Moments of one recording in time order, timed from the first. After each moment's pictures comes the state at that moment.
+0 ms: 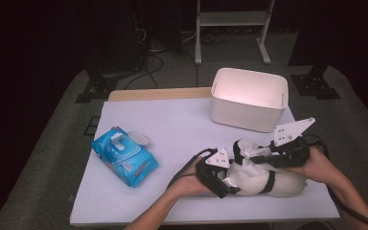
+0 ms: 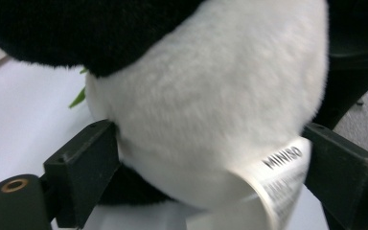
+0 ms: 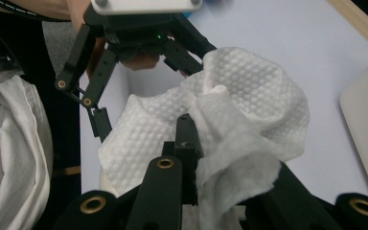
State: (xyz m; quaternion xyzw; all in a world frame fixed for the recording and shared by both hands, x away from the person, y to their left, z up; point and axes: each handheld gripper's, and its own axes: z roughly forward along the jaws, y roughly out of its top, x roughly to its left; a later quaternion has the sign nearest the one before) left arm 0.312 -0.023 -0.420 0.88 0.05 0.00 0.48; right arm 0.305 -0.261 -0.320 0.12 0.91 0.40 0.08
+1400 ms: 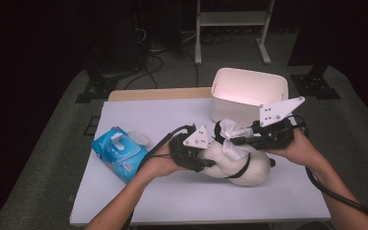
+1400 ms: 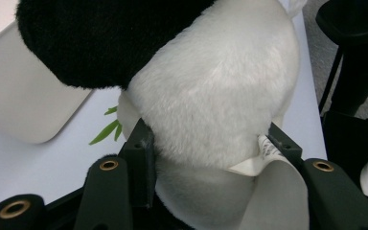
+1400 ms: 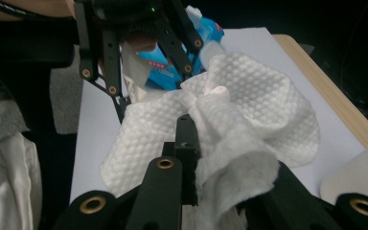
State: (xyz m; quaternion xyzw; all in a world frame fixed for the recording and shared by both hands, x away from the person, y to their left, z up) left arm 0.314 0.034 -0.313 0.91 0.02 0.11 0.39; right arm 0.320 -0.216 -0.270 0.08 0.88 0.47 0.10
